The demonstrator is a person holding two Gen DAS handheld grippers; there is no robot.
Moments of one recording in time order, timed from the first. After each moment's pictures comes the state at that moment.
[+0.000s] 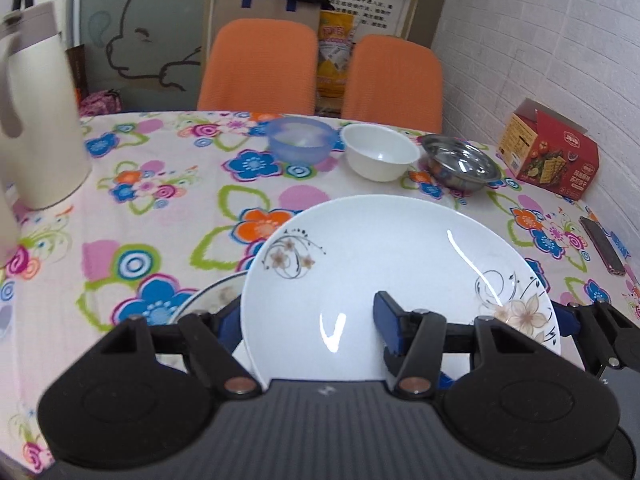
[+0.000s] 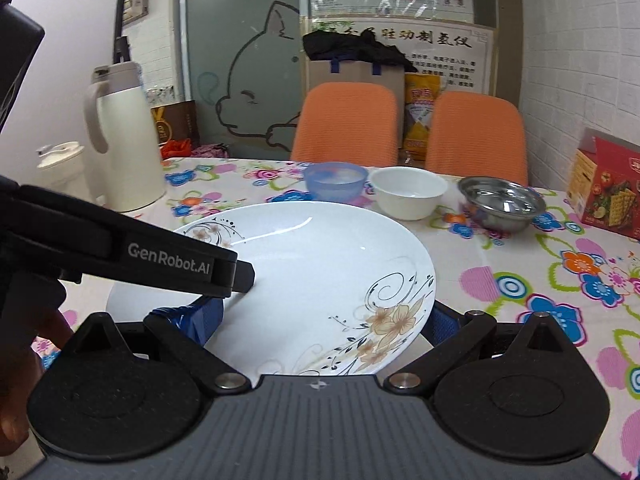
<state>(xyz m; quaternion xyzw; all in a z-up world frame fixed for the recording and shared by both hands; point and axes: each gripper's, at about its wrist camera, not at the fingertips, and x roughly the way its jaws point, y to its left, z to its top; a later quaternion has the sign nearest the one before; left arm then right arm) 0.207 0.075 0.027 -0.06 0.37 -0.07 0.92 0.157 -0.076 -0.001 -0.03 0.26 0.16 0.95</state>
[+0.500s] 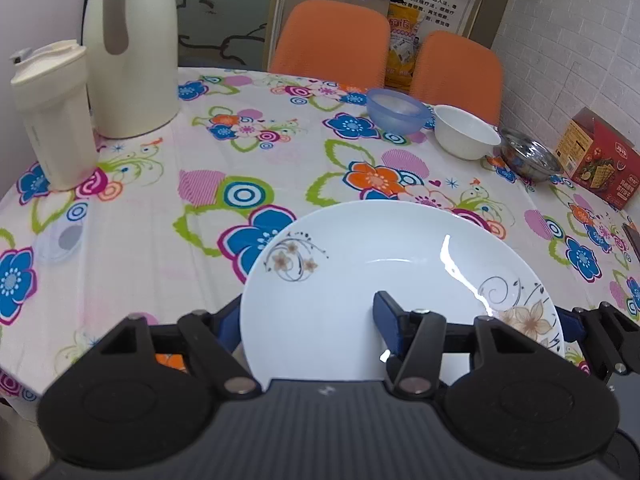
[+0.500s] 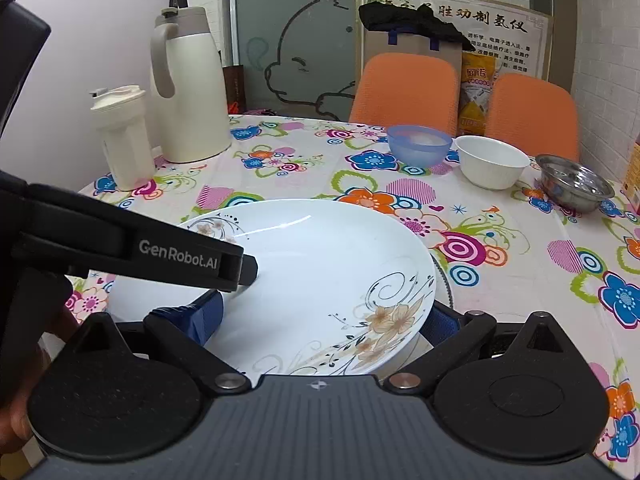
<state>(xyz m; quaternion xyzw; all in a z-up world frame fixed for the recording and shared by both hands) 0.177 0.141 -0.008 -0.09 0.39 -0.01 0.92 0.142 -0.019 -0.025 -0.05 0.29 0.20 0.93</state>
